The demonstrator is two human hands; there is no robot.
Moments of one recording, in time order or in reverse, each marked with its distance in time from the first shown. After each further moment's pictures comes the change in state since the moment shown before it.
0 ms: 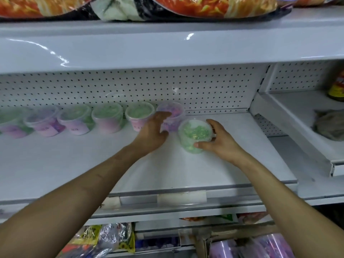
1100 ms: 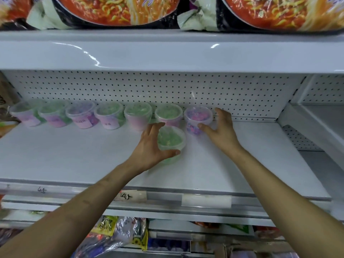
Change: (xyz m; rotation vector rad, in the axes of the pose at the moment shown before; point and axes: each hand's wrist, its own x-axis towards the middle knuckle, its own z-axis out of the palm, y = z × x) left_hand -0.086 -0.040 -0.047 0.007 0.095 -0.196; right_hand 0.053 -0.049 0.068 -0.185 0.261 -0.136
